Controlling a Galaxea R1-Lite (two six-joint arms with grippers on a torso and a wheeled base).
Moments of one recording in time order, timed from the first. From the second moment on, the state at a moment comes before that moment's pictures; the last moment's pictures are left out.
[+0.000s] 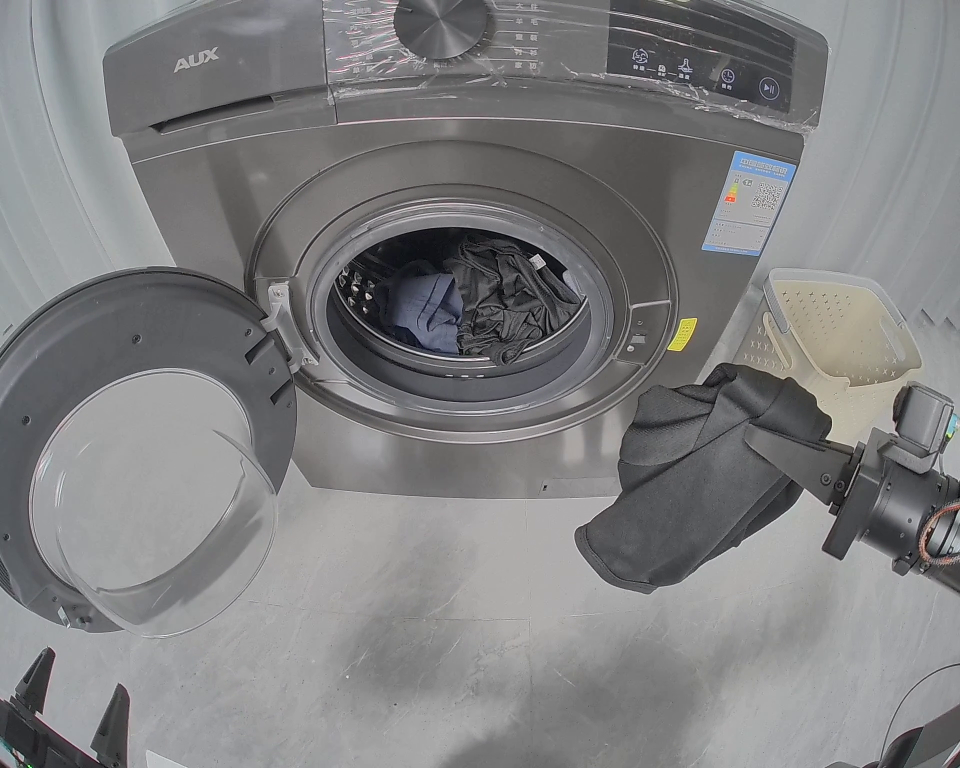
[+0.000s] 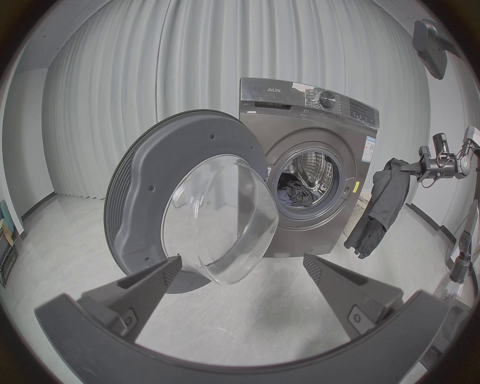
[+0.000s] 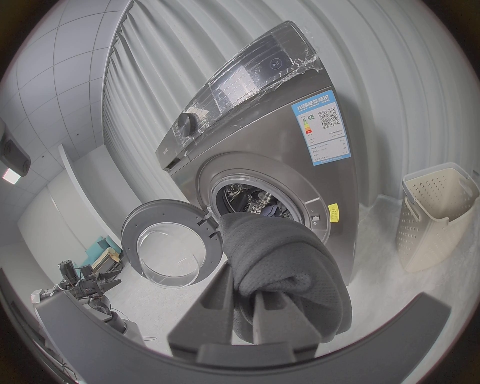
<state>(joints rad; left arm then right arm) 0.00 0.02 -0.02 0.01 0.01 -0.03 0.61 1.22 -0.46 -0.76 0.07 0.23</state>
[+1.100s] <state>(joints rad) 0.00 0.02 -0.02 0.01 0.00 0.01 0.76 1.44 -0.60 -0.94 -0.05 0.29</state>
